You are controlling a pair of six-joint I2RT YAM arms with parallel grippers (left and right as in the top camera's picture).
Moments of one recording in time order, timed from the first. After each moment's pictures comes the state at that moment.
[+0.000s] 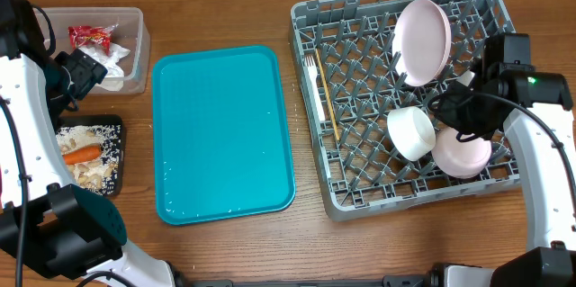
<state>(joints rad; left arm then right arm) 0.41 1.83 1.88 -1.39 -0.05 -0.57 -0.11 1.50 1.33 -1.14 -0.12 0.38</state>
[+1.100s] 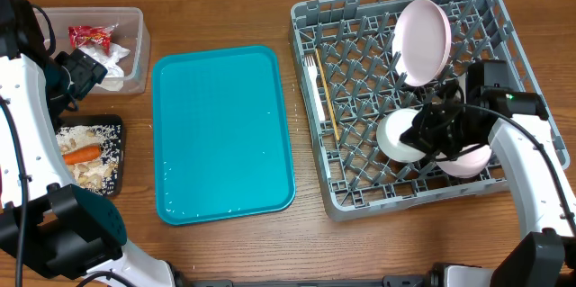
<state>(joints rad) 0.41 1.83 1.88 -1.39 -0.05 -0.57 -0.10 1.50 1.12 -1.08 -0.57 0.32</state>
